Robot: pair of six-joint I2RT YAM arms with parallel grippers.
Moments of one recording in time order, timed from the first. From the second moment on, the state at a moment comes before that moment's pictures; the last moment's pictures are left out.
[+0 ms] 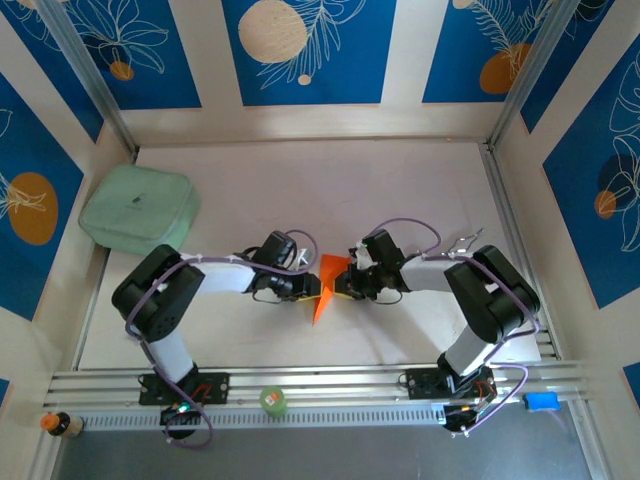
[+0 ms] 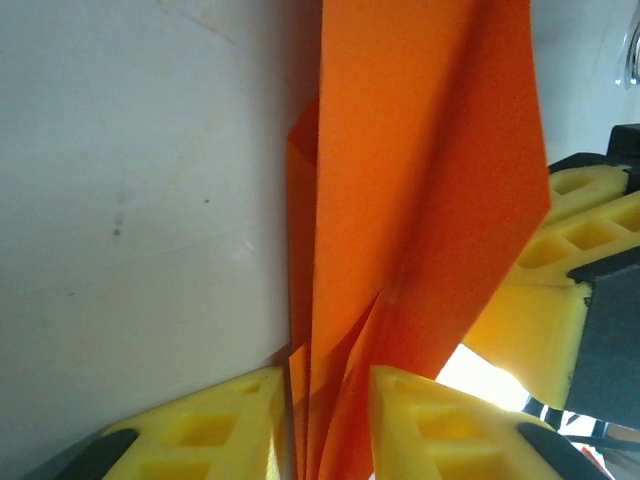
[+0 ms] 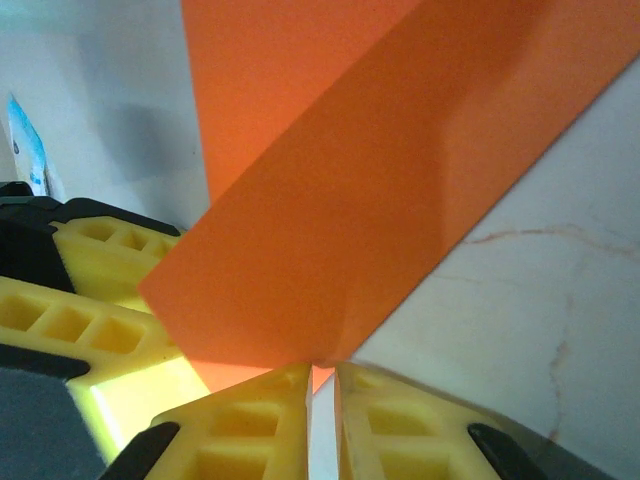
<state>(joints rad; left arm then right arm) -0.68 1.74 0.78 -0.03 0.58 -0.75 0.54 1.64 0.63 -0.02 -0.63 0.77</state>
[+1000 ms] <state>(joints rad) -0.68 1.79 0.80 0.04 0.71 -0.78 0.54 1.66 0.62 0.03 -0.66 0.77</state>
